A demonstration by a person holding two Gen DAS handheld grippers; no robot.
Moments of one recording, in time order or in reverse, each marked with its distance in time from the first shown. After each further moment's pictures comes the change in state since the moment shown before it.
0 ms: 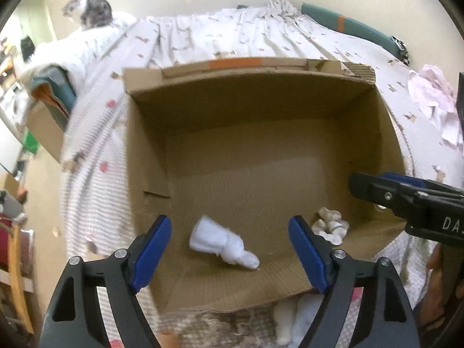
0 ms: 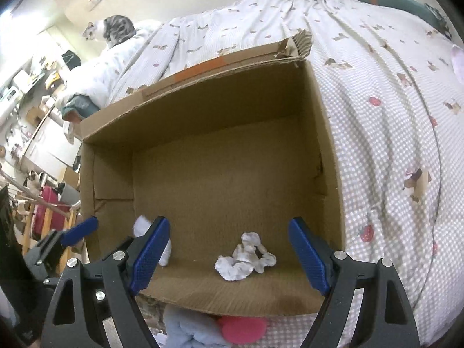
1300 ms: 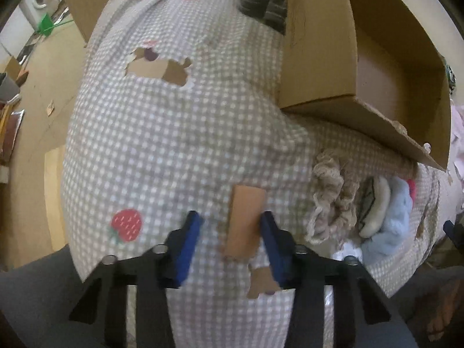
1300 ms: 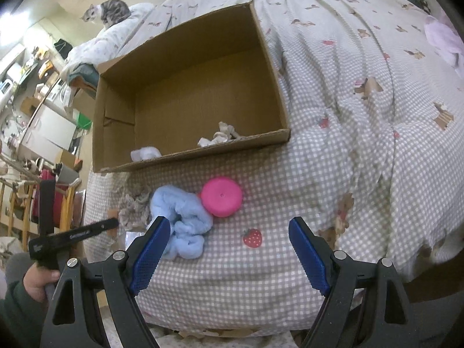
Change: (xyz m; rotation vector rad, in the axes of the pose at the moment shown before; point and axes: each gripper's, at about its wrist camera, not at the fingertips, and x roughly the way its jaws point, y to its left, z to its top) left arm 0.029 0.107 -0.137 -0.347 0.390 -0.073; right arm -0.055 -0.012 -0.108 0.018 0.110 -0.033
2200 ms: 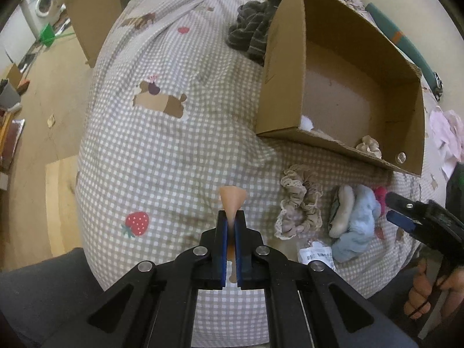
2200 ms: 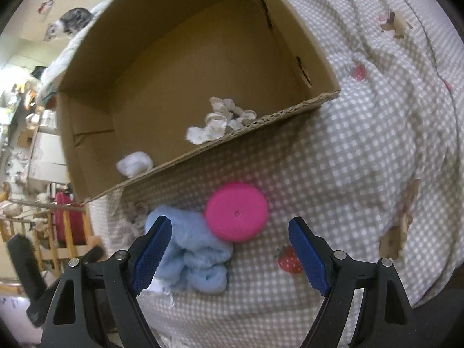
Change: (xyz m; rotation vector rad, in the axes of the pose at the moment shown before) left arm -0.057 -0.013 -0.015 0.004 -0.095 -0.016; right arm 0.082 -0.006 0.025 0.223 0.179 0.069
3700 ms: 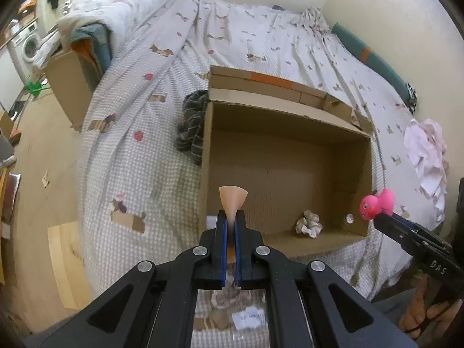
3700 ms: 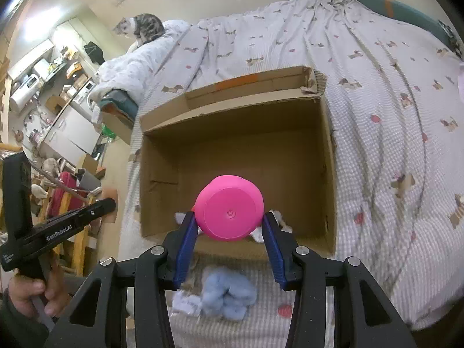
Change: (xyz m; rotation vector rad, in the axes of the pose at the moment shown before) left arm -0.070 -0.077 0.102 0.113 -0.171 -0.038; right arm -0.117 0.076 0.043 -0.325 -0.252 0.035
